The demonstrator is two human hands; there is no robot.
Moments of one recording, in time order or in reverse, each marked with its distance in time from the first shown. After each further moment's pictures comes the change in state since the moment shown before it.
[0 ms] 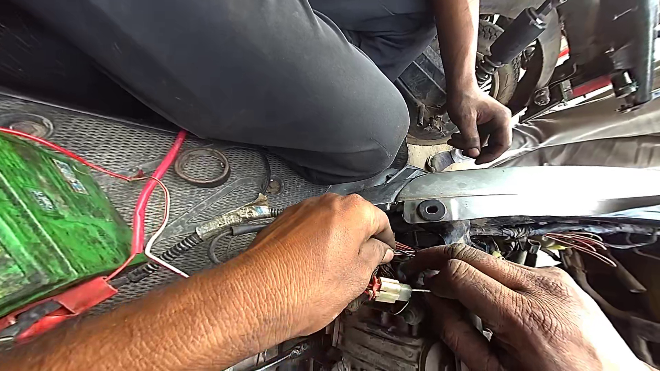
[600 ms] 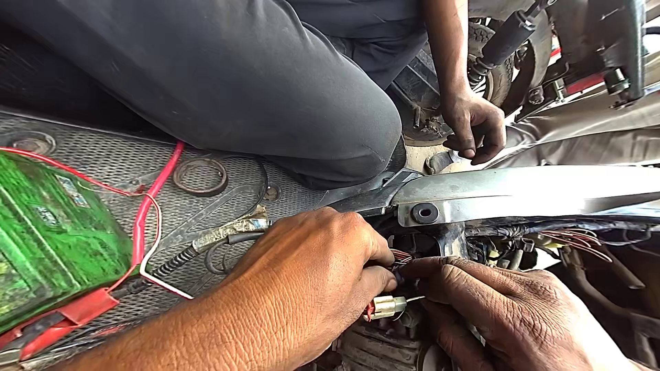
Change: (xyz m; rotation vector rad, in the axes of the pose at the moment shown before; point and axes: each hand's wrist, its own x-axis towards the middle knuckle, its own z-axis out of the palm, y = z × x) left_hand -0.009 0.003 0.004 0.175 0.071 0.108; right_hand -0.002 -0.002 0.003 0.022 0.023 -0.001
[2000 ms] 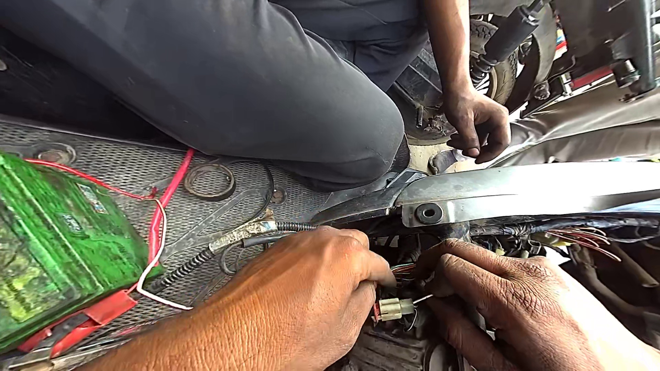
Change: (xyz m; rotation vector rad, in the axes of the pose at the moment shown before) left_hand -0.014 -0.012 0.006 -0.045 -0.015 0.177; right_hand 0.008 0.009 -0.005 0.013 -0.071 -0.002
